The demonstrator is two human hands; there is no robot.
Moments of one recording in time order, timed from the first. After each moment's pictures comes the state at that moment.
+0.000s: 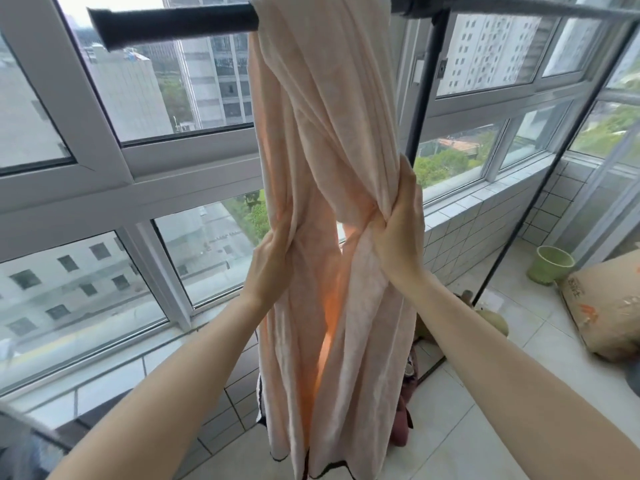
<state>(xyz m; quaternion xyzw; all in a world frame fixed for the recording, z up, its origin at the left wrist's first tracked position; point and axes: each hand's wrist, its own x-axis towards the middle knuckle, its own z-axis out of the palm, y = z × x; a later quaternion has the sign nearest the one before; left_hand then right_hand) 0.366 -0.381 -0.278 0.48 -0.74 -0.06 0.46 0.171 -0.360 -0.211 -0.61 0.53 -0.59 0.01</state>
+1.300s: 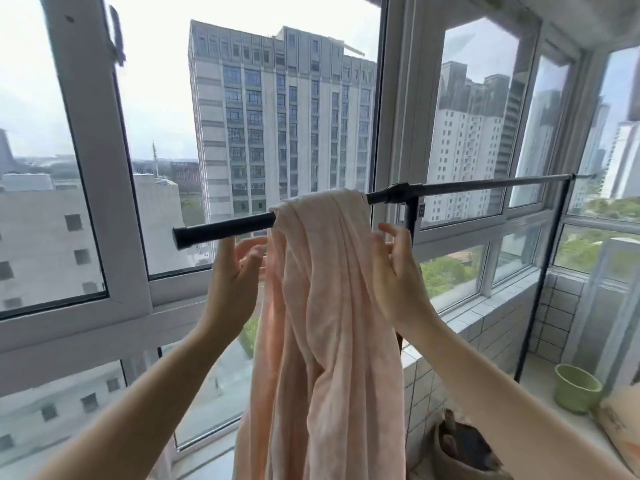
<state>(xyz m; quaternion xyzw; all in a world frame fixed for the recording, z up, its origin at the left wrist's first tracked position) 0.396 -0.379 -0.086 0.31 -0.63 -0.19 0.68 0.186 -0.349 -0.070 -0.65 0.44 -0.61 0.13</state>
